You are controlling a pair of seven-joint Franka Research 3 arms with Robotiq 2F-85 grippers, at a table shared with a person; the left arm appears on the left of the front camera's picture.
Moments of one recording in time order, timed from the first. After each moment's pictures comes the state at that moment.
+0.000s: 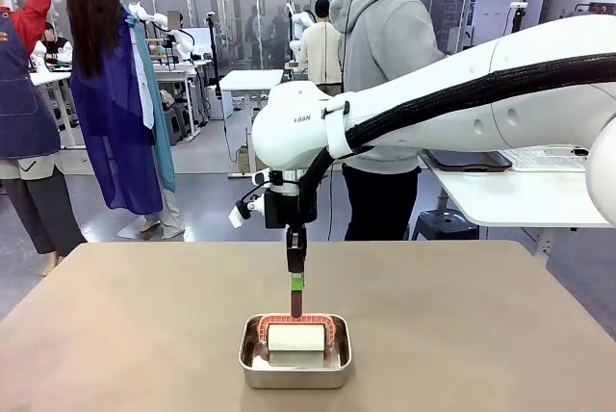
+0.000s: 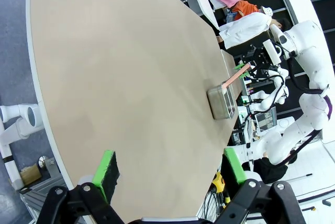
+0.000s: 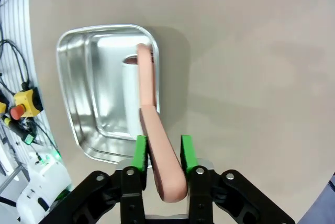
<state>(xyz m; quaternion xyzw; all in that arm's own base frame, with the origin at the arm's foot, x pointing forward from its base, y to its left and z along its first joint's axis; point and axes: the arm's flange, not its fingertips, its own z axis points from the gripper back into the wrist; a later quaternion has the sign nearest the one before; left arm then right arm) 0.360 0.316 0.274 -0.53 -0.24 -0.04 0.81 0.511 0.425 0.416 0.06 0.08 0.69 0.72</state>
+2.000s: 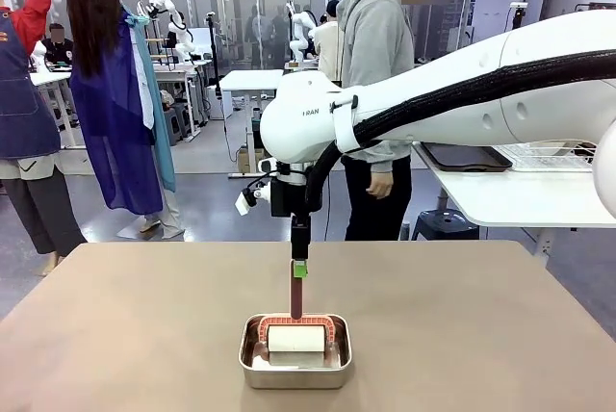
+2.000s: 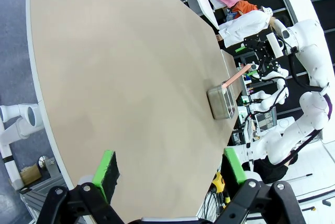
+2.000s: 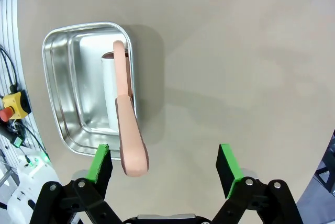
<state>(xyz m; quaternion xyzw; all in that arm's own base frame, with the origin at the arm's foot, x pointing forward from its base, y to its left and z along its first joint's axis) 0.360 0.316 0.274 -0.53 -0.24 -0.04 0.81 0.525 0.416 0.431 0.05 0.04 0.69 0.72</state>
